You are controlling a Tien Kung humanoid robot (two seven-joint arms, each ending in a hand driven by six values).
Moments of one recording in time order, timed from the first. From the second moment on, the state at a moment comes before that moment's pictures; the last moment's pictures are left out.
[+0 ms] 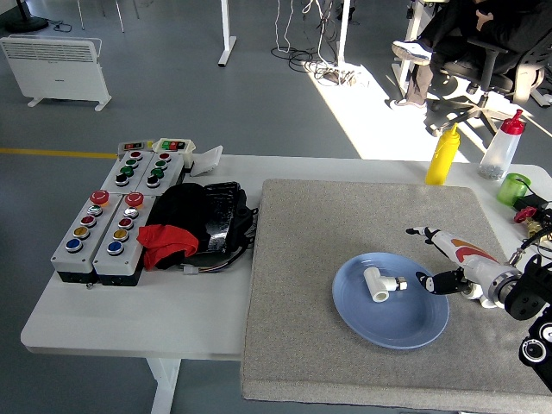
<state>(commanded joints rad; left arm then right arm) -0.20 0.01 -1.57 -0.31 1.50 0.14 0.65 0.52 -0.33 1.13 1.32 -1.82 0.18 -0.33</state>
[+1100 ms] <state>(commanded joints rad) -0.20 0.01 -1.56 -0.31 1.50 0.14 0.65 0.46 -0.34 1.21 1.08 -1.73 0.12 -0.21</state>
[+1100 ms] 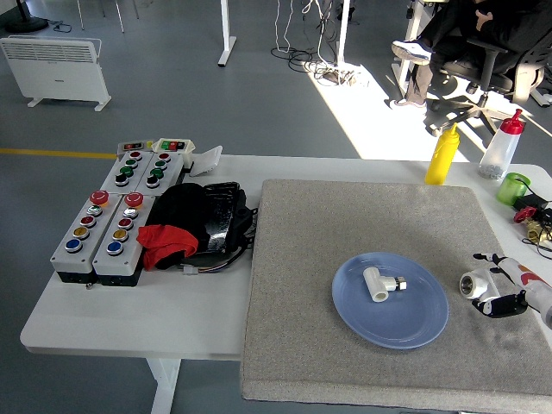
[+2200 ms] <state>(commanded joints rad) -0.20 0.01 -1.56 -0.31 1.50 0.14 0.65 0.48 -0.31 1.16 0.97 -1.64 -0.03 -0.18</state>
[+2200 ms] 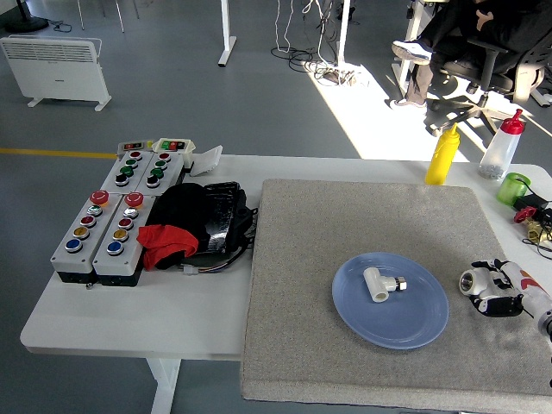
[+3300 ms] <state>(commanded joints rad) -0.21 0.01 -1.57 -0.31 1.50 0.14 0.65 0.43 -0.40 0.93 1.44 -1.64 0.00 -0.21</state>
